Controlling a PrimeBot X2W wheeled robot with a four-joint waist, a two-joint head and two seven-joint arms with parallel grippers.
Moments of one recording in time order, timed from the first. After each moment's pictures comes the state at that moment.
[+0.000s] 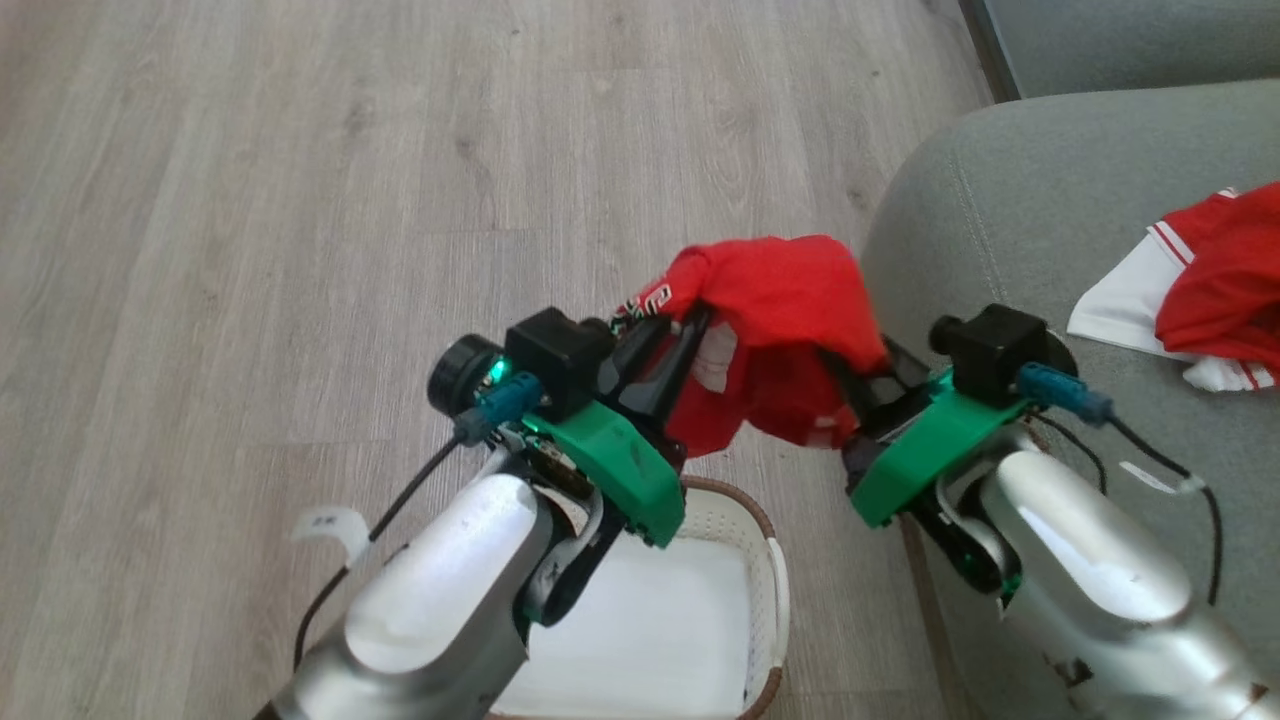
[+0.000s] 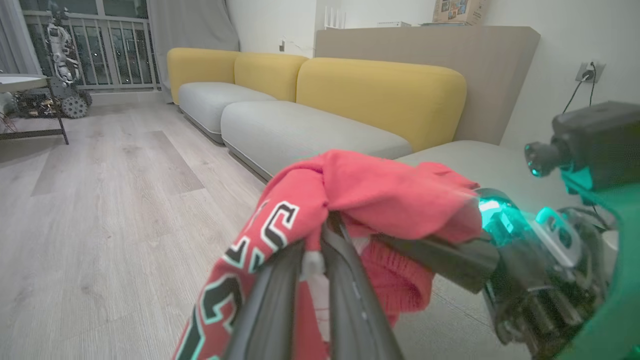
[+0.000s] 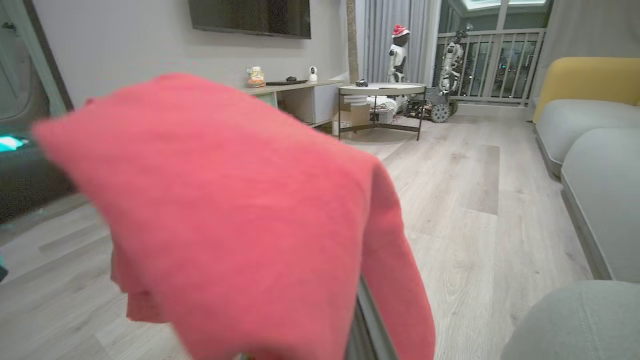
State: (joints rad) left arm -0.52 0.11 -0.78 0.22 -0.51 0.07 -0.10; right arm -0.51 -0.29 0.64 0.38 0.55 0.13 -0.26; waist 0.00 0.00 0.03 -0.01
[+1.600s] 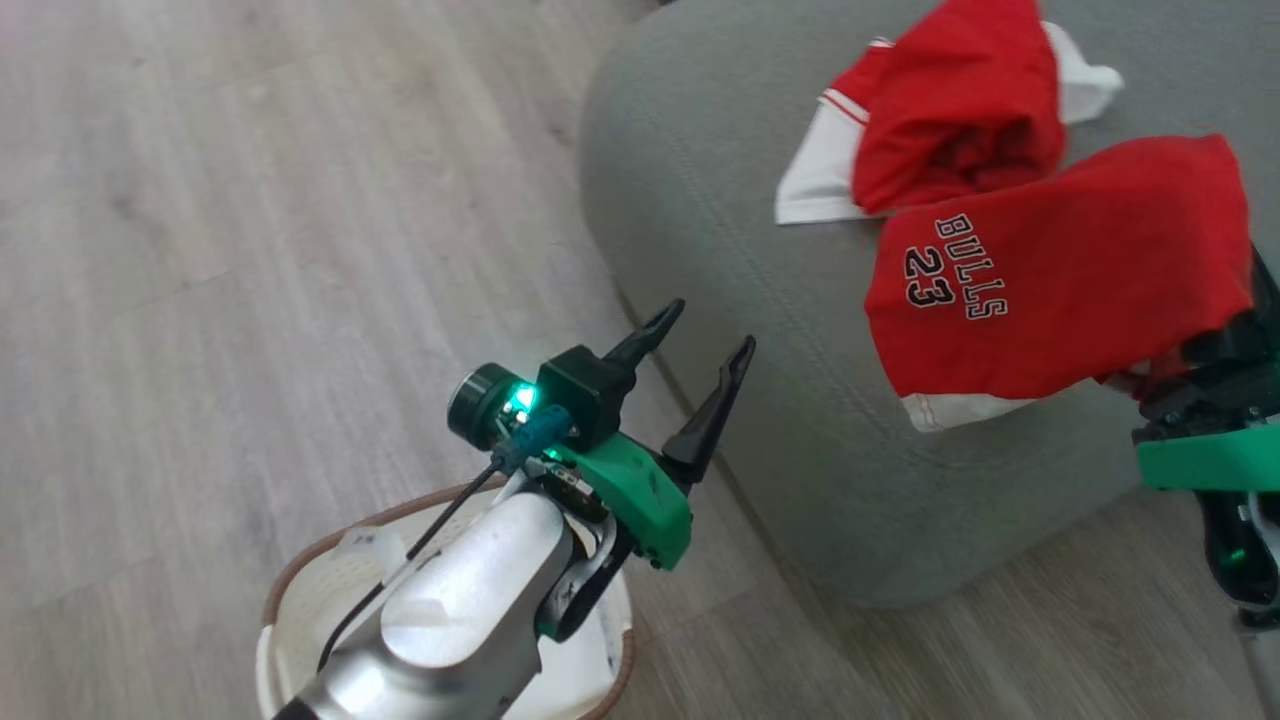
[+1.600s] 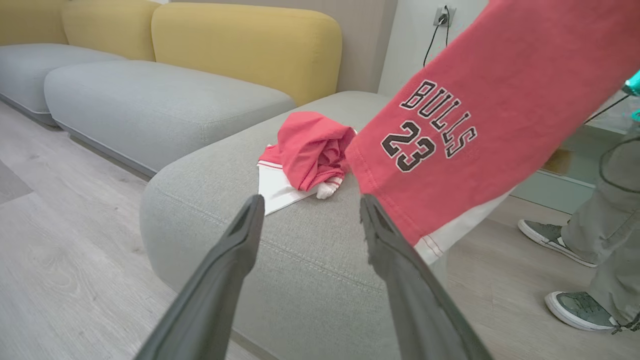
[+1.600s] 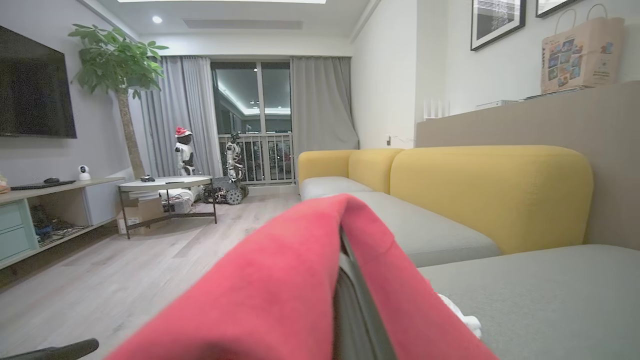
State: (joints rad) left arm -0.55 0.09 -0.87 0.40 -0.50 0.06 -0.21; right arm -0.20 -0.41 0.07 -0.09 0.53 0.13 -0.26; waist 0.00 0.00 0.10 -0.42
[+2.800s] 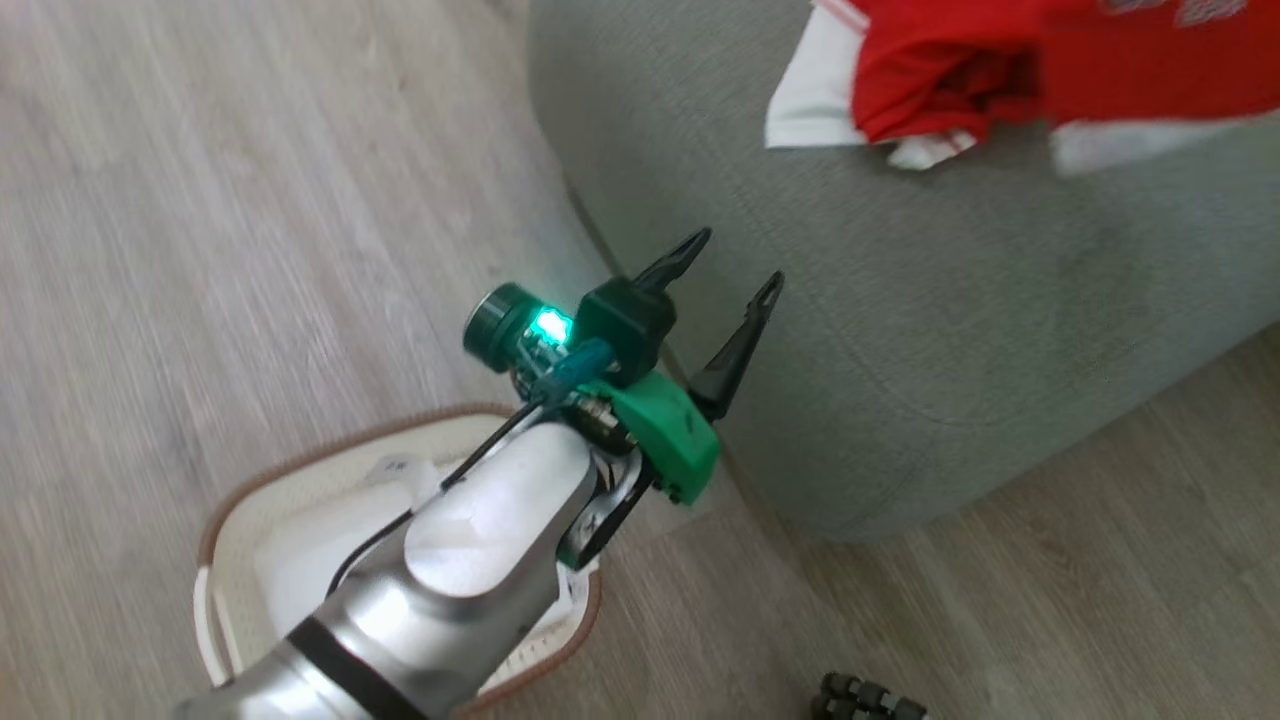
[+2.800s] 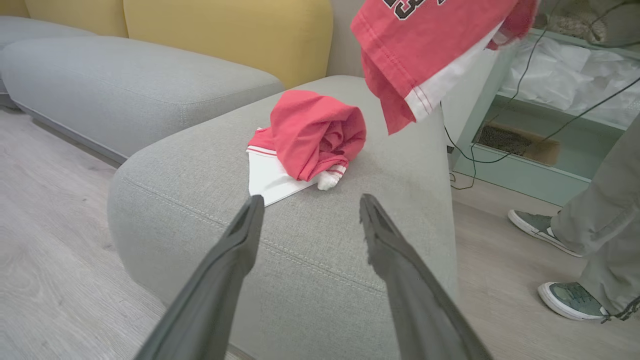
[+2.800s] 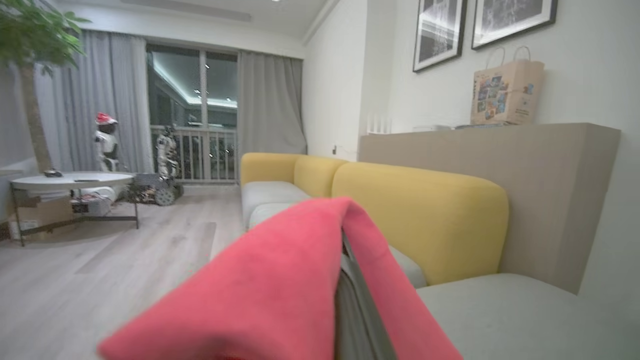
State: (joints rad) left arm -0.69 0.06 -0.92 0.48 -0.48 0.08 -0.20; right arm -0.69 -0.64 0.10 0.26 0.75 0.13 -0.26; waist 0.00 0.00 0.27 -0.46
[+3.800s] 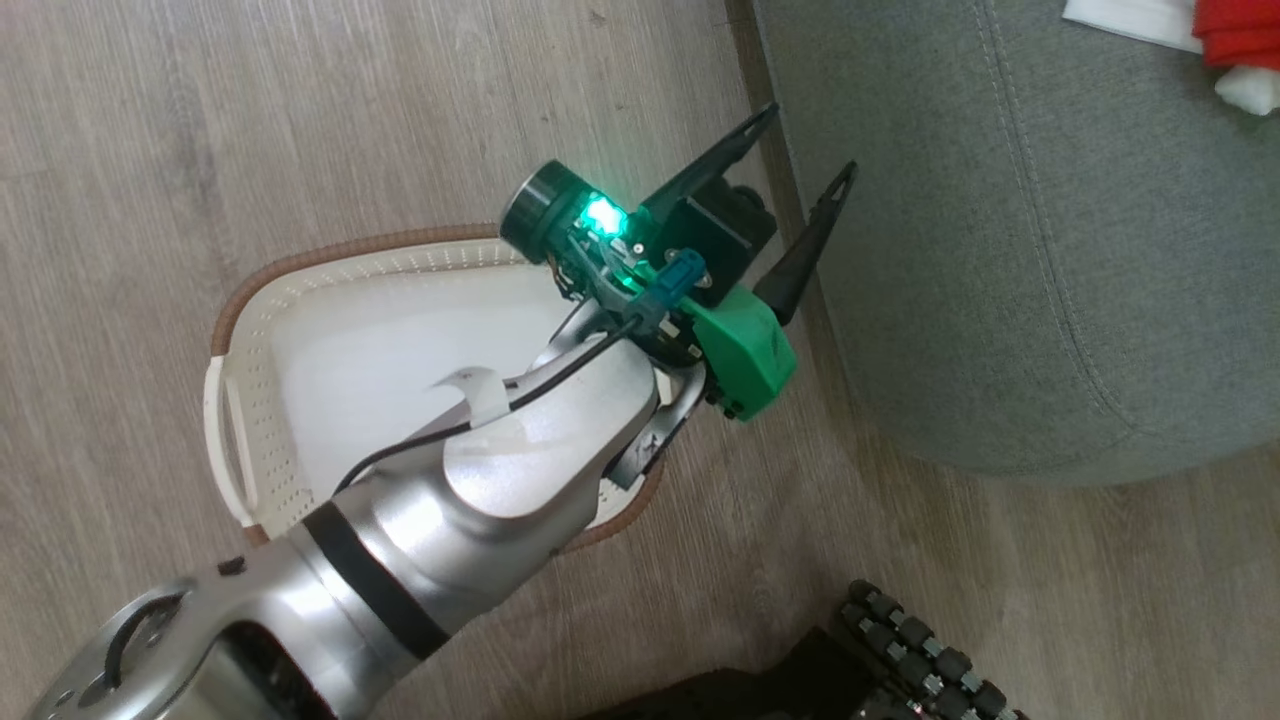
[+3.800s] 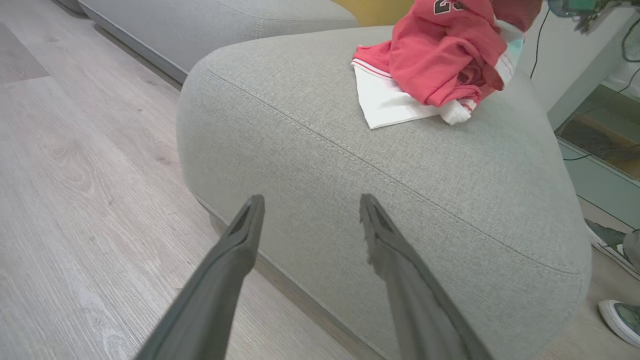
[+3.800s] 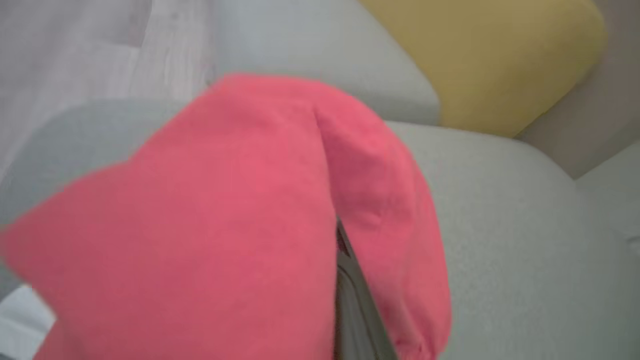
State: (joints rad) left arm -0.95 0.06 -1.10 0.46 -0.54 0.23 -0.16; right arm -1.08 -0.80 0.46 0.89 0.76 0.13 -0.24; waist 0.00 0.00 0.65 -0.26
